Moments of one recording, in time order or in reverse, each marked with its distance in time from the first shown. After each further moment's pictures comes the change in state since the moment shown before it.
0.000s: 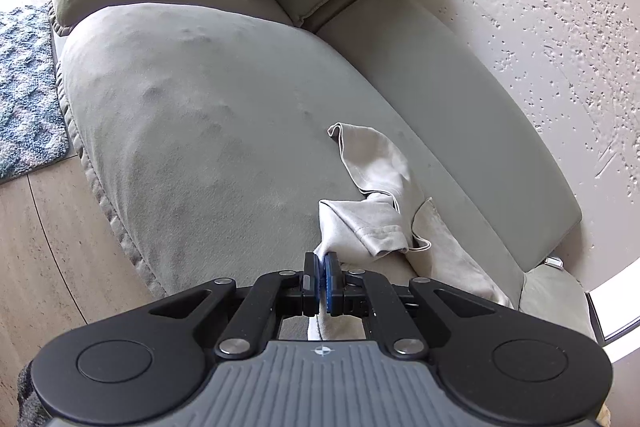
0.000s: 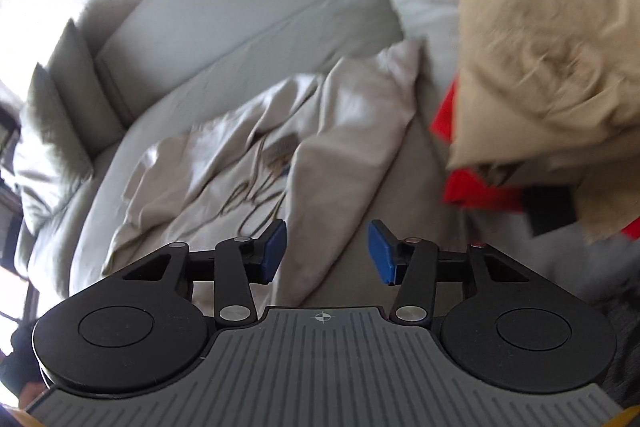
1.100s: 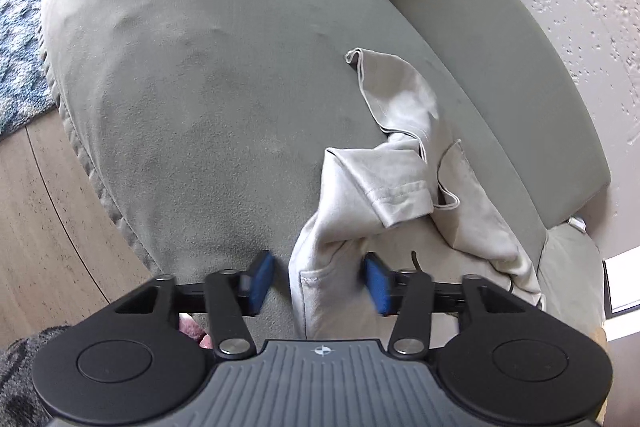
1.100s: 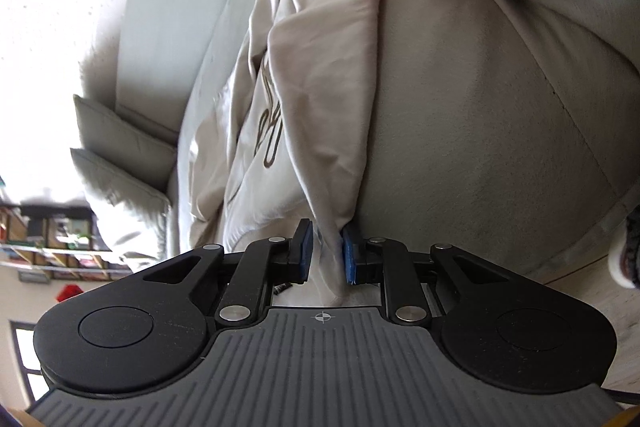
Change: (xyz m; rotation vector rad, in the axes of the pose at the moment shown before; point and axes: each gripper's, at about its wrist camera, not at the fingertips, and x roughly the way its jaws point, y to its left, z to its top) left arm 0.051 -0.007 0.011 -0.018 0.255 0.056; right arm 0.057 -0.036 -0.054 0.523 0.165 0.287
